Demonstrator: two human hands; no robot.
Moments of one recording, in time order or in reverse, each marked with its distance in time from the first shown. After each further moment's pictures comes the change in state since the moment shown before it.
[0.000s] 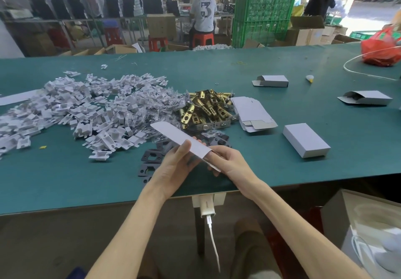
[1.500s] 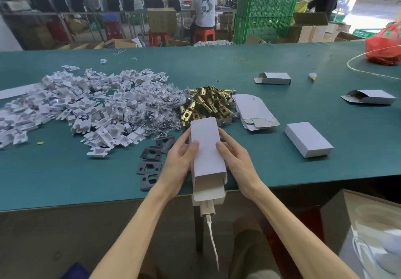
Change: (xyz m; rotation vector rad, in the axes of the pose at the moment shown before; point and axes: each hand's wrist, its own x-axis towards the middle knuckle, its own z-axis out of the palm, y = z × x) left_hand 0.006 -0.020 0.002 0.283 0.183 0.118; right_hand -0.001 0.005 -0.001 0.091 0.113 -0.133
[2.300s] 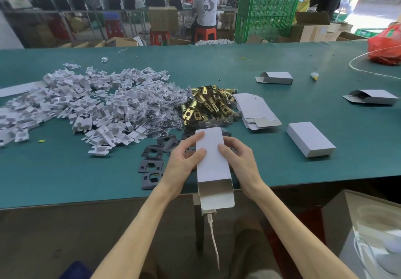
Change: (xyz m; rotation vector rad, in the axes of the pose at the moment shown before) left_hand -0.003 -0.002 -0.001 0.136 0.019 -0.008; right_hand 0.003 0.009 -0.003 -0.034 0.100 -0.003
